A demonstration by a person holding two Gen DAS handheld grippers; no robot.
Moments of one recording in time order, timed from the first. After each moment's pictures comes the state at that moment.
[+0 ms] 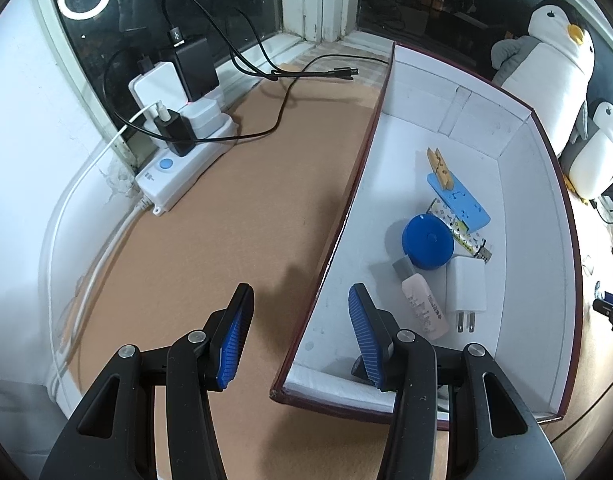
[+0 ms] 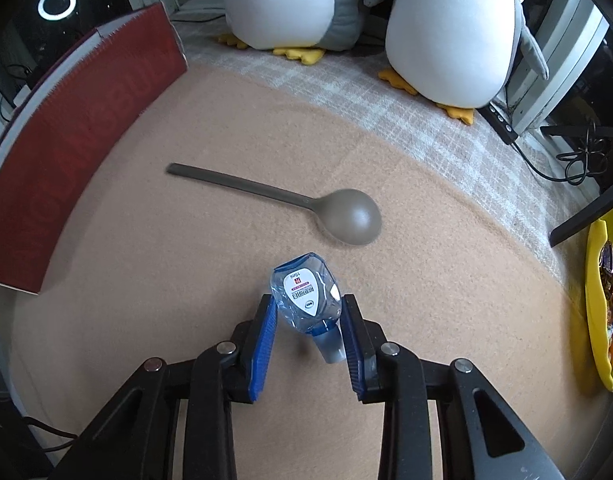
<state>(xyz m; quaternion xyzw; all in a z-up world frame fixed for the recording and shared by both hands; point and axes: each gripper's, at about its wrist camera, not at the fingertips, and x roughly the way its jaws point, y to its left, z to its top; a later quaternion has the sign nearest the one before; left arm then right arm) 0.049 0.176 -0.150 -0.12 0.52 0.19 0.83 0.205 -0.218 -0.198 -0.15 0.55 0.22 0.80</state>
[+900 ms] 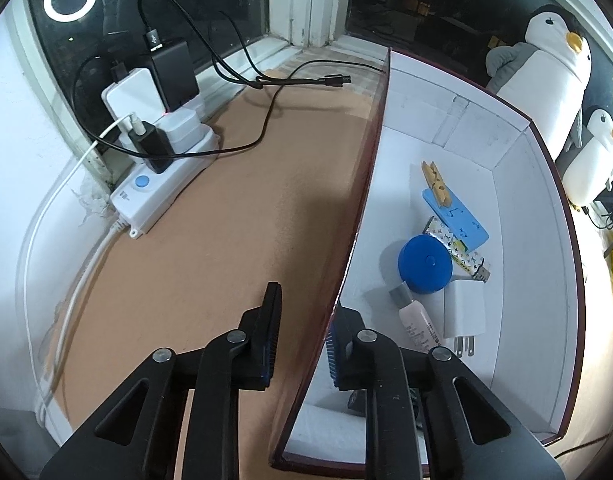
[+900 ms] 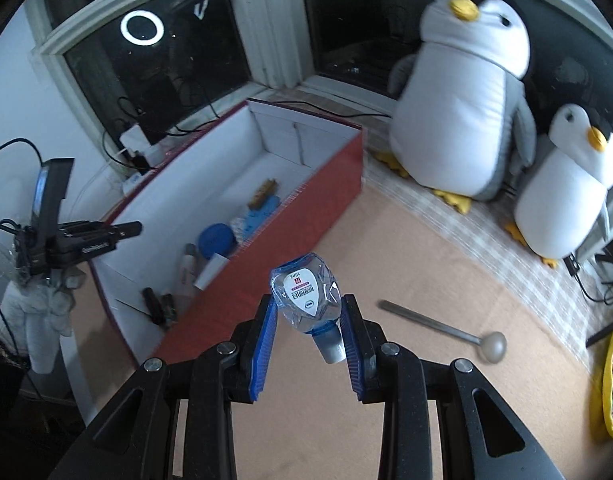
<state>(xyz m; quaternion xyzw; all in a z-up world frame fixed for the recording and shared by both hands) 0.067 0.189 -0.161 -0.13 0.51 0.16 0.84 0.155 -0.068 -0.098 -0.12 0.46 0.34 0.81</state>
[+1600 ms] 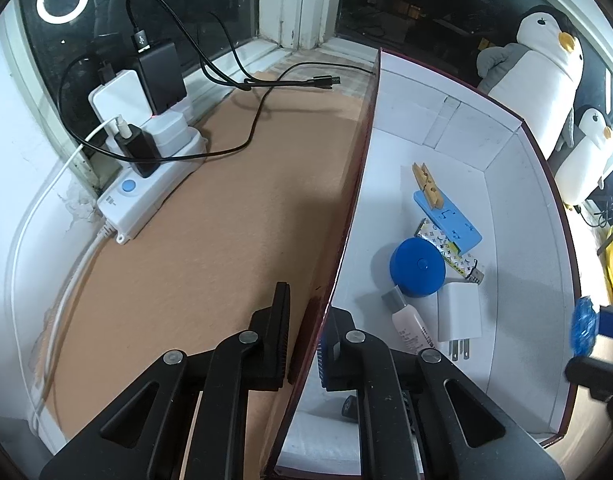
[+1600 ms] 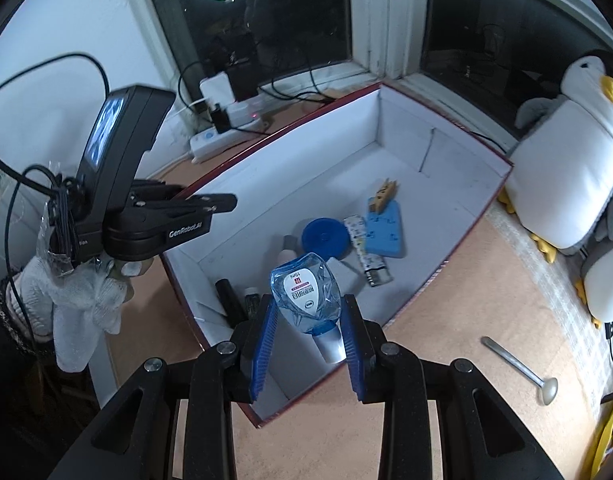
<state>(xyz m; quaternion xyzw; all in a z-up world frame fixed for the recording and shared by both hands) 0.068 0.190 -0.164 -0.13 0.50 0.14 0.85 0.103 0.036 -0.112 -0.20 0.46 0.41 0.76</state>
